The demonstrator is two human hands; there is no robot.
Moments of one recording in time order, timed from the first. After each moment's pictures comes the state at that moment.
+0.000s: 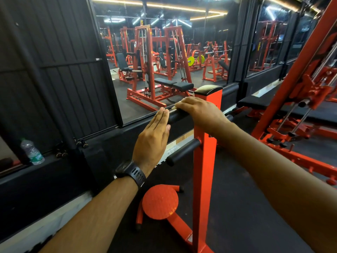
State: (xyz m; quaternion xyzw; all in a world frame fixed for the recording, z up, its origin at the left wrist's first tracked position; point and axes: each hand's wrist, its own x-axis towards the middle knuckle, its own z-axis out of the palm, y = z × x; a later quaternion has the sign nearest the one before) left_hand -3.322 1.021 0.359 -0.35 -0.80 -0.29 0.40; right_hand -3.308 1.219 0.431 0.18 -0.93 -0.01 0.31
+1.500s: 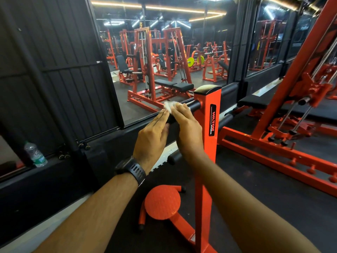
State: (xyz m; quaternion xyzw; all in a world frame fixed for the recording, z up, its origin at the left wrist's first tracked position) left_hand -3.317 1.015 0.370 -0.34 -0.81 -0.30 0.36; right_hand -3.283 1.147 0.376 0.04 -0.84 0.33 0.44
